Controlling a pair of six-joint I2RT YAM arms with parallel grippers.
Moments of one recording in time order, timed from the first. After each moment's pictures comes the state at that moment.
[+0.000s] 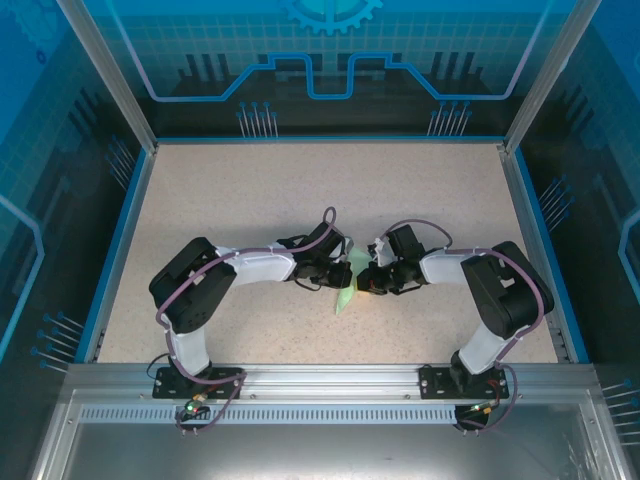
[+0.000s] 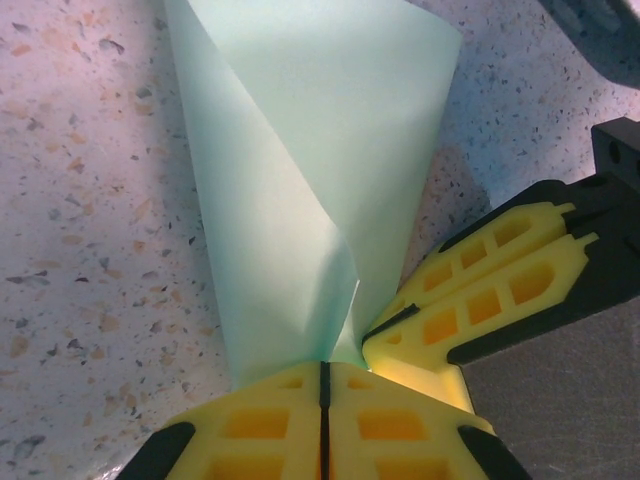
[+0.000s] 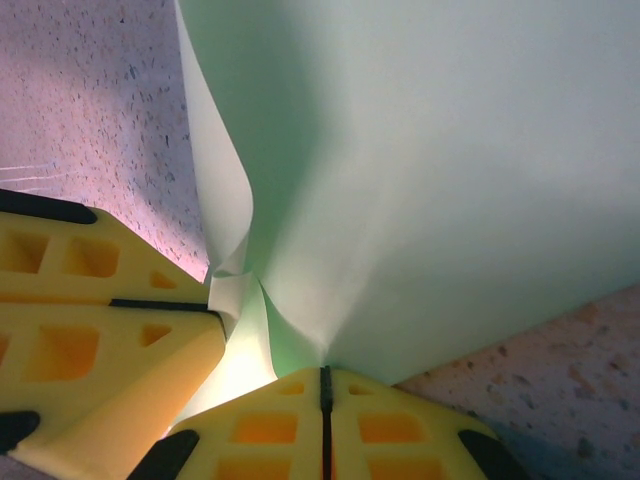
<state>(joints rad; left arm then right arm) -0.76 1.84 1.04 -0.21 0.28 -0.56 0.42 1.68 0.66 -0.11 -0.65 0.53</state>
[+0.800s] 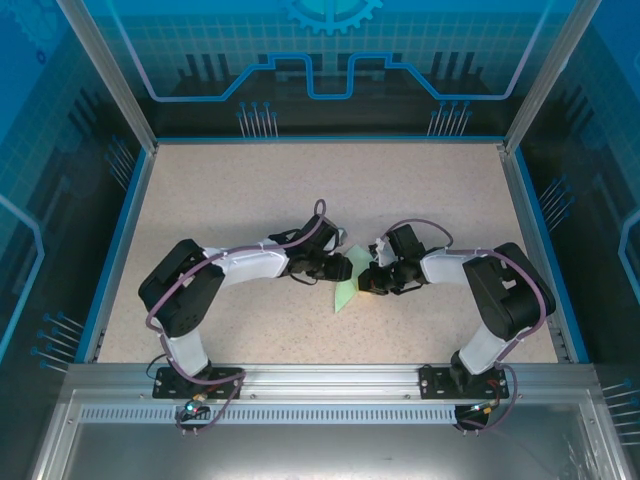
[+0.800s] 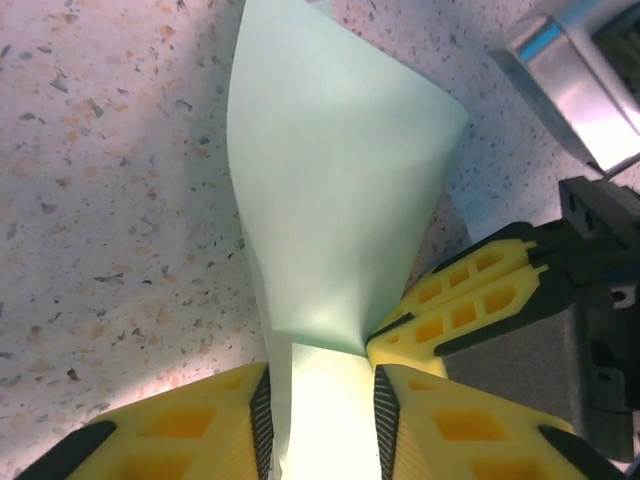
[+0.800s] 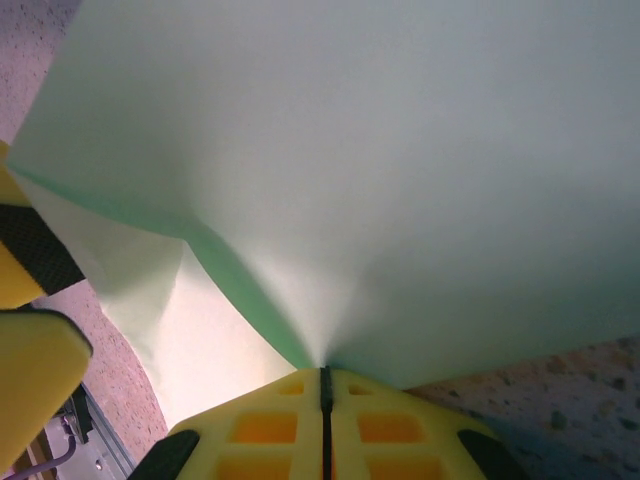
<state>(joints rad) -0.72 1.78 1.04 -0.24 0.28 -0.60 0.42 1.66 0.67 -0.15 -0.63 0.53</state>
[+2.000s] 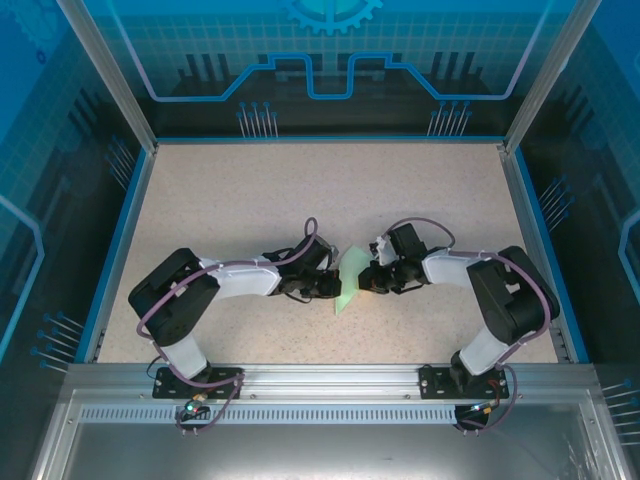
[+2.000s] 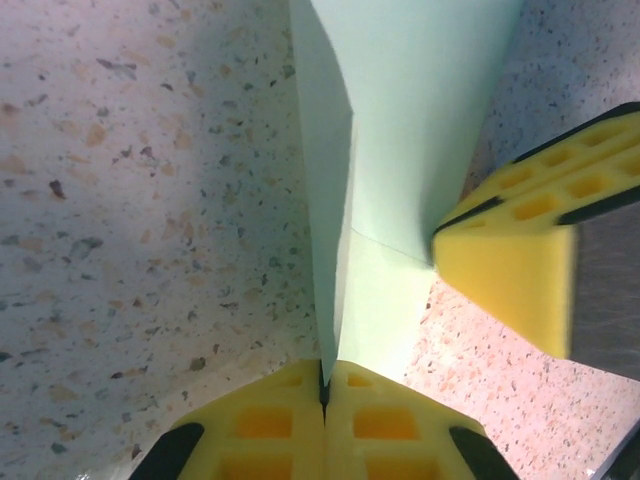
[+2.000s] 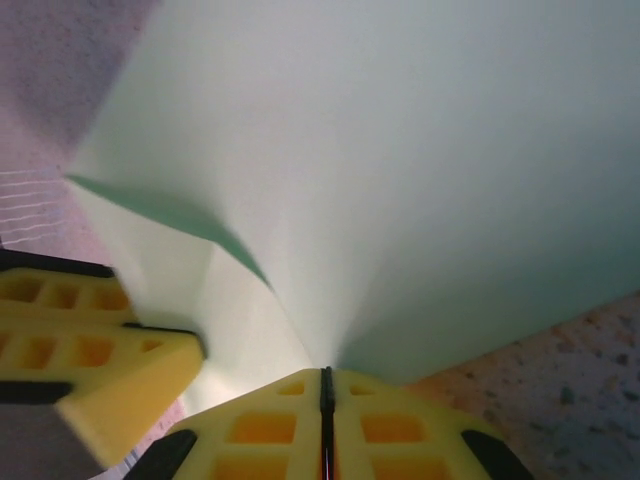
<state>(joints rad) -0.77 1.71 0.85 -0.13 0.28 -0.74 0.42 1.61 0.67 -0.16 -0.63 0.53</state>
